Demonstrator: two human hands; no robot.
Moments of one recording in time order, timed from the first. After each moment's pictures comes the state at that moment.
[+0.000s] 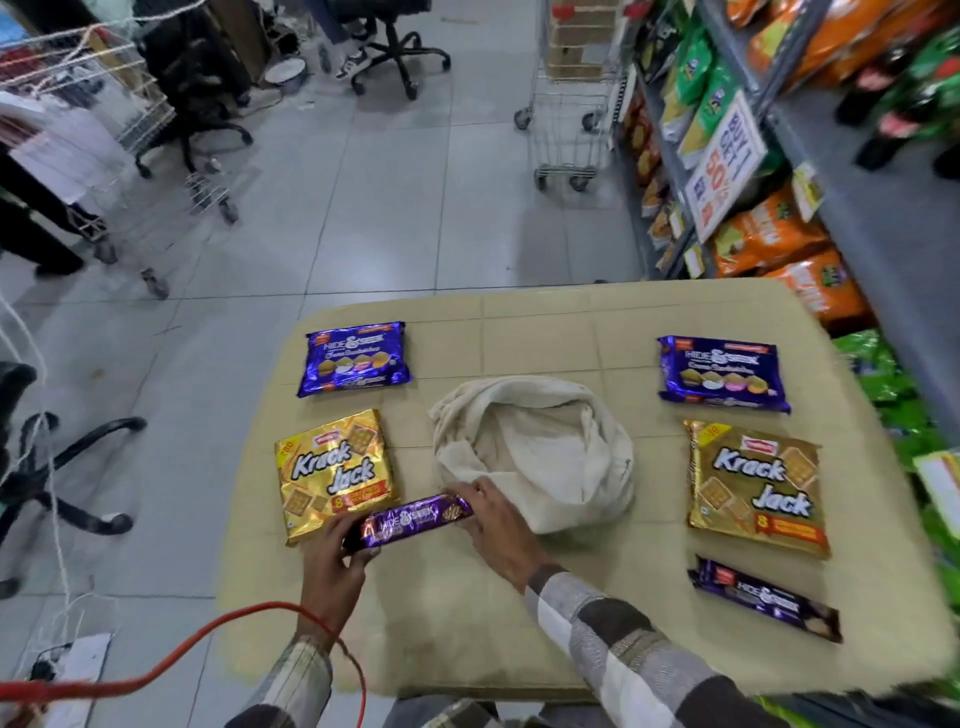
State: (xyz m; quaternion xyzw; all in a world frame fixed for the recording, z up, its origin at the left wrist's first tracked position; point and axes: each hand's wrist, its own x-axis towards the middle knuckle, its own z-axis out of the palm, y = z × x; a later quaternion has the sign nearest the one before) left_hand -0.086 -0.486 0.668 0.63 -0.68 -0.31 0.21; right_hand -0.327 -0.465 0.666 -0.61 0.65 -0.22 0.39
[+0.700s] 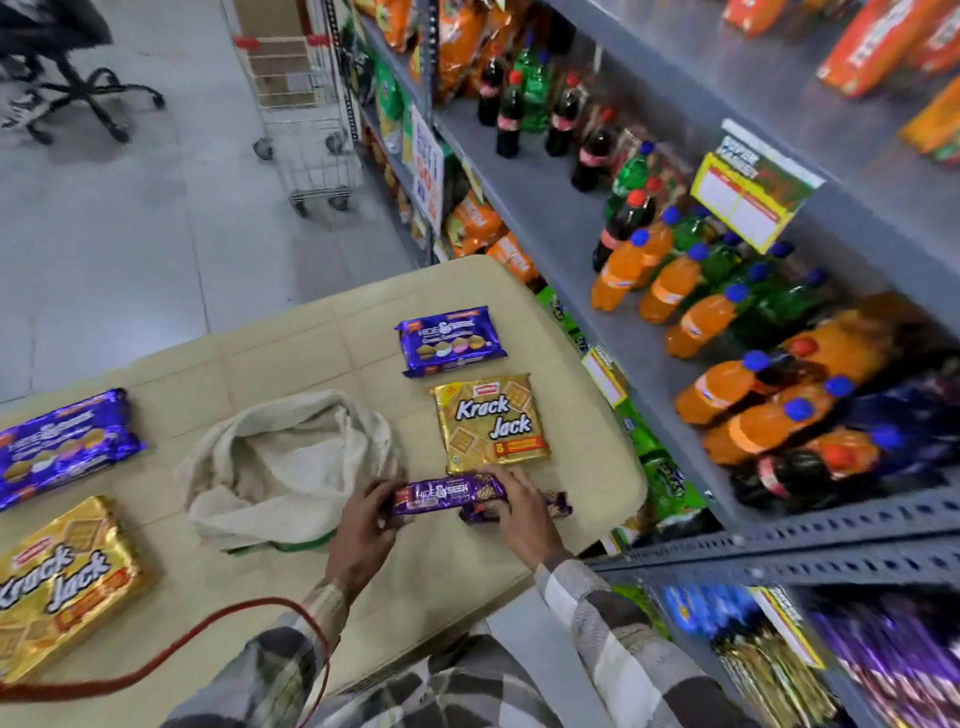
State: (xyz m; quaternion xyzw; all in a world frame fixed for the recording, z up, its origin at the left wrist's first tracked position) left_hand -0.388 -0.408 0.672 0.34 -0.84 -0.41 0.11; right_hand -0.575 -0.256 0.680 -0.35 0.84 -0.29 0.29
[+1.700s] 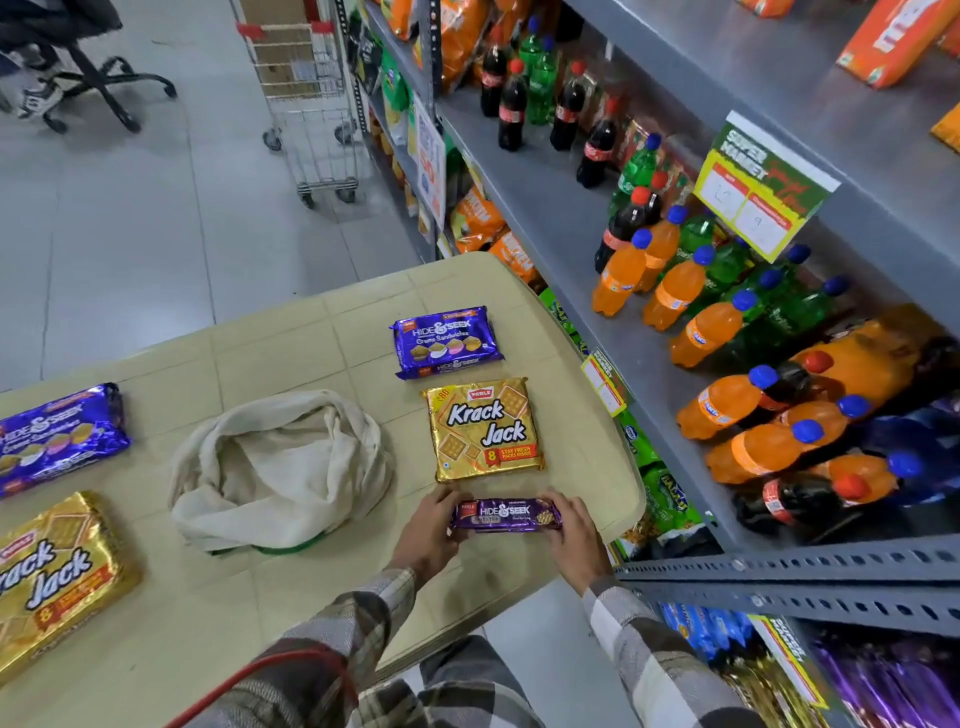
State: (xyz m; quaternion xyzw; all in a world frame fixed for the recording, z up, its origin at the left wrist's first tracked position) left_hand -0.477 -0.358 0.640 0.28 -0.87 -0.40 -0.03; right_hand -0.637 -0.184 0.643 -0.29 0.88 -0.24 0.30
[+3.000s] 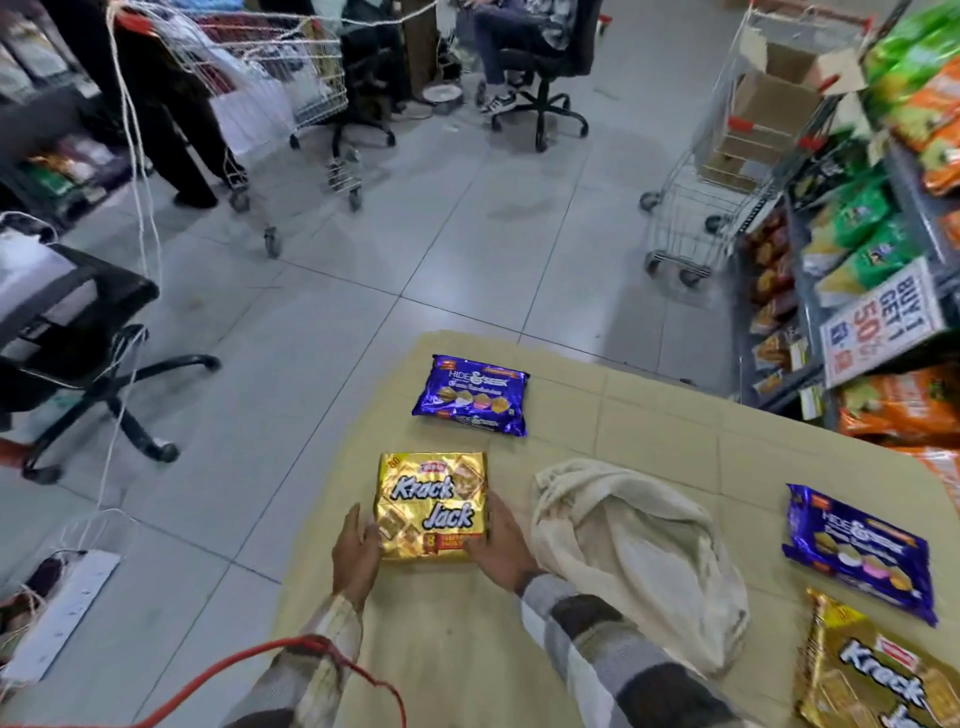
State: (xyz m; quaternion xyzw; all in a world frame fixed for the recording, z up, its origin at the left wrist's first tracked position) left_hand 0.000 -0.562 0.612 0.79 -0.33 -0.43 0.29; right_hand -0.214 -0.578 0.651 -0.56 0.63 -0.15 0.52
